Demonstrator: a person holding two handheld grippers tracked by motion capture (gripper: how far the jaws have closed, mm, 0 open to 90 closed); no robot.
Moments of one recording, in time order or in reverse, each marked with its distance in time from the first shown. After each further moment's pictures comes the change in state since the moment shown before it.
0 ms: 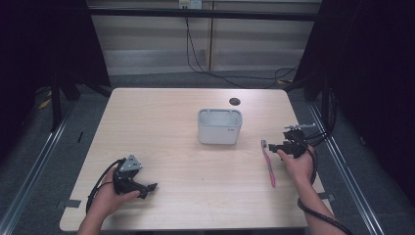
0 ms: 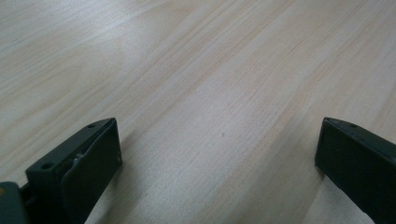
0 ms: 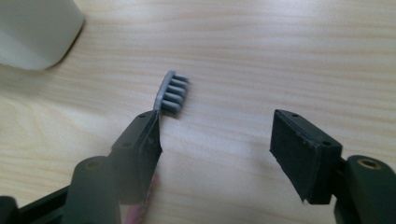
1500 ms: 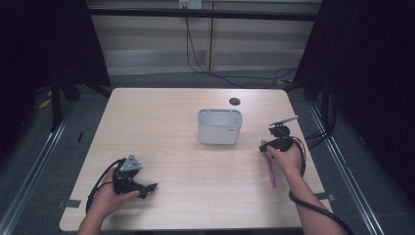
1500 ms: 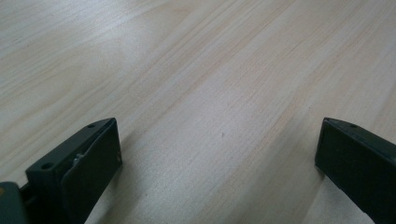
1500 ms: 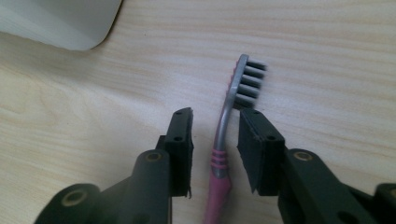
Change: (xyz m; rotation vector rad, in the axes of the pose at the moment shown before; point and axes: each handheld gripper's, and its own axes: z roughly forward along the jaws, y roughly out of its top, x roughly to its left) left arm 0.001 0.000 0.000 0.005 -0.002 0.007; right arm 0.030 0.021 0.020 0.212 0.091 0.008
